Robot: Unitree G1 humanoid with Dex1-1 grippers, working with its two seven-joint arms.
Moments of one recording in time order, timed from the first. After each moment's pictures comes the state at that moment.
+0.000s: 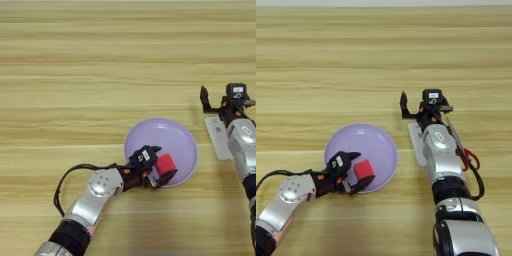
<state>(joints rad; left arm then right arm) -0.12 0.09 -0.36 0.46 0.03 -0.18 -0.63 -0.45 -0.15 -0.14 0.64 0.10 -0.19 0.09</state>
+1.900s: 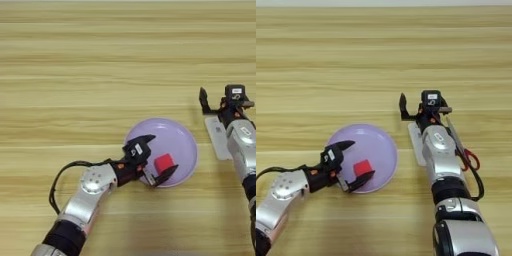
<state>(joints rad) -0.10 0.12 -0.32 0.41 0.00 -0.20 -0.65 -0.45 -0.15 -0.13 0.66 0.10 -0.19 0.10</state>
